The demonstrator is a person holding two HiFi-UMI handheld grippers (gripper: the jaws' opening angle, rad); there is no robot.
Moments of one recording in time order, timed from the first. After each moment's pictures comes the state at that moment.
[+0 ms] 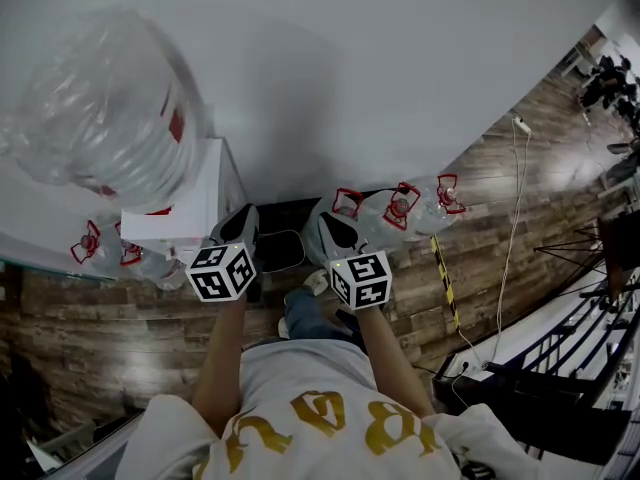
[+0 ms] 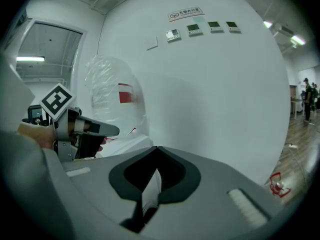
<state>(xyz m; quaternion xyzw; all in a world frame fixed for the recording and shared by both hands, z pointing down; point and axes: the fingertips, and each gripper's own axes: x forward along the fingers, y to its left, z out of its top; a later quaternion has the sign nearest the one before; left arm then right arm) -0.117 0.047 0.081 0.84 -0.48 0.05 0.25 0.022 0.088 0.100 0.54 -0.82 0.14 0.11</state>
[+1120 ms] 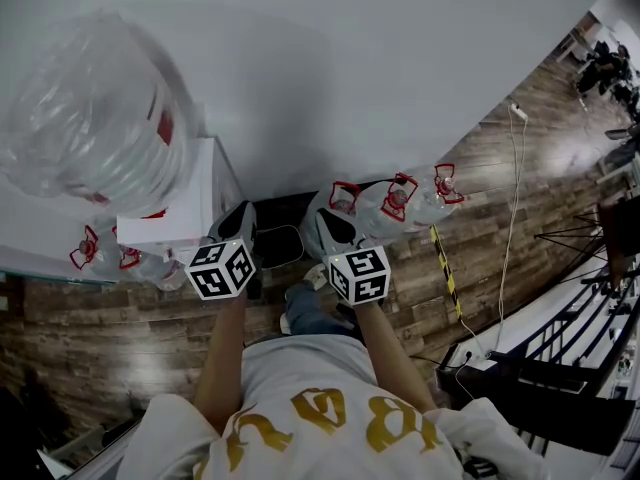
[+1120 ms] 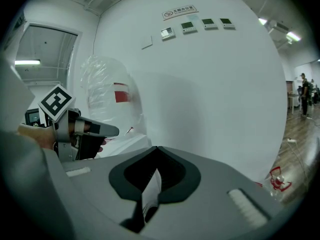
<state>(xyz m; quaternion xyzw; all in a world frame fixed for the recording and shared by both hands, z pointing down) -0.111 0.040 0.089 0.84 -0.48 0.06 0.25 0.029 0.085 0.109 0.55 -0.81 0.16 0.10</state>
